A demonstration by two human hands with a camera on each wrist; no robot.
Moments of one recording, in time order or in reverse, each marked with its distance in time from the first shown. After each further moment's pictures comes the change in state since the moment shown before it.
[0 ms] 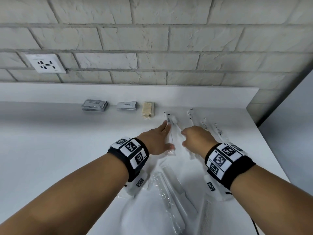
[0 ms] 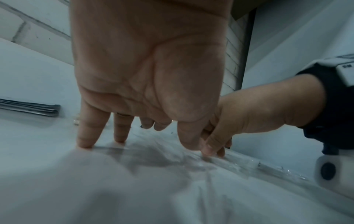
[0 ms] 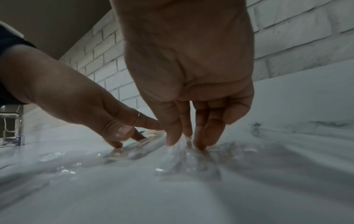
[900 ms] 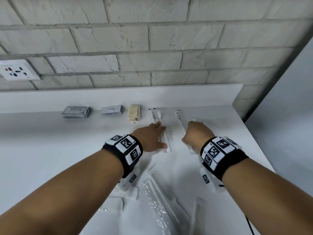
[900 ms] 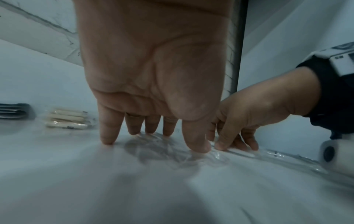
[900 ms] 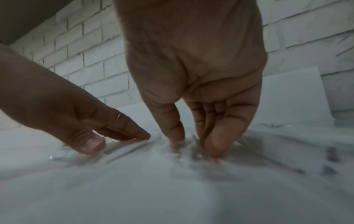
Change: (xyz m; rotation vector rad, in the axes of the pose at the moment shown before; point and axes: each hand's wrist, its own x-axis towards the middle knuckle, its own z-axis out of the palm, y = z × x) left_hand 0.037 0.006 -0.010 0.152 0.024 0.100; right_hand 0.002 0.022 -0.030 0.133 -0.116 0.282
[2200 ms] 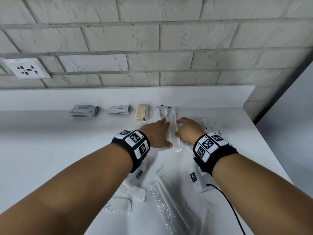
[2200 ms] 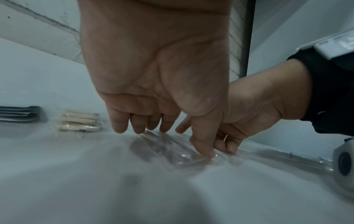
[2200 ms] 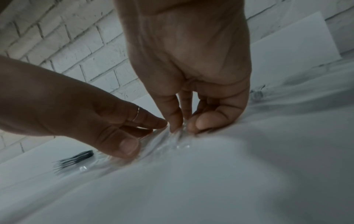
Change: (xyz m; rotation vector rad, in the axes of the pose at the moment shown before) left_hand -0.002 -0.005 -0.013 -0.048 0.025 -0.043; right_hand 0.042 -0.035 0.027 0.406 0.021 -0.111
